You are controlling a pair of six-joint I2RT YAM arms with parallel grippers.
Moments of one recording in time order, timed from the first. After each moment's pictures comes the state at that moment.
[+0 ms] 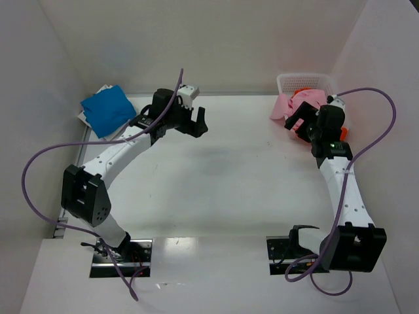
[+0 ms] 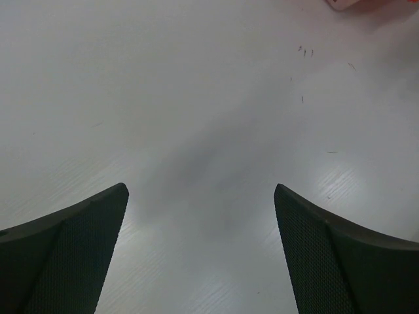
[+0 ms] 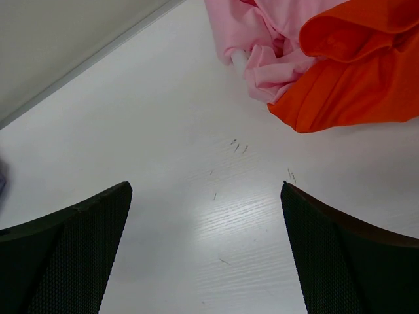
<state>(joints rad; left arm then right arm) -0.44 1.64 1.43 -0.32 0.27 -0.09 -0.10 1.15 1.05 -0.37 -0.02 0.48</state>
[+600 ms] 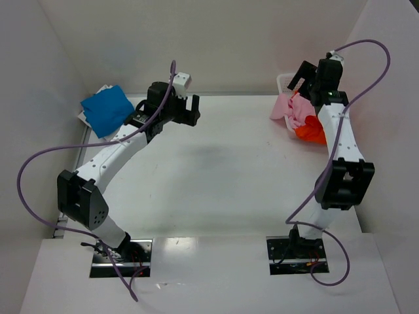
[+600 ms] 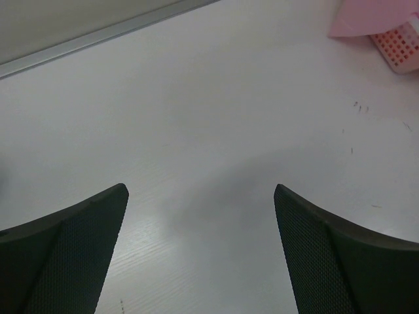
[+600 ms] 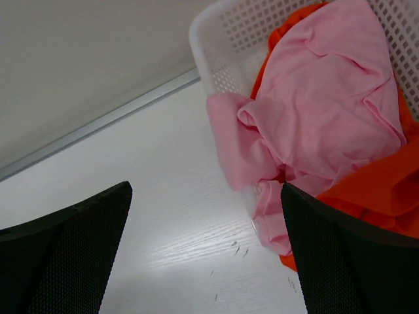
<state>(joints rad) -0.44 1.60 1.49 -0.33 0.04 -0.09 -0.11 1.68 1.68 -0.44 0.05 0.40</state>
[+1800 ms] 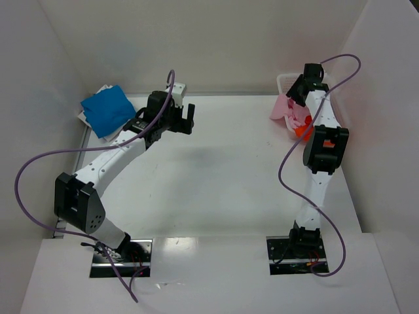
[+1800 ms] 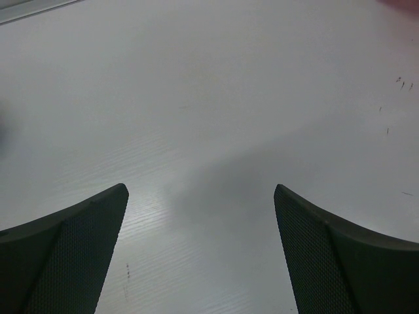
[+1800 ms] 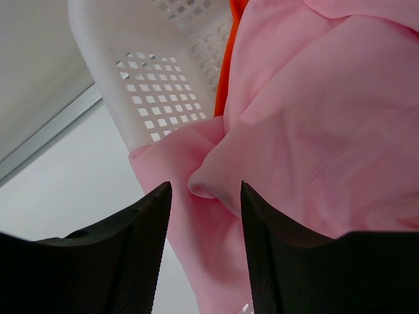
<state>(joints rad) -0.44 1.55 1.38 -0.35 -0.06 -0.12 -0.13 2.30 2.14 -0.56 0.06 0.50</state>
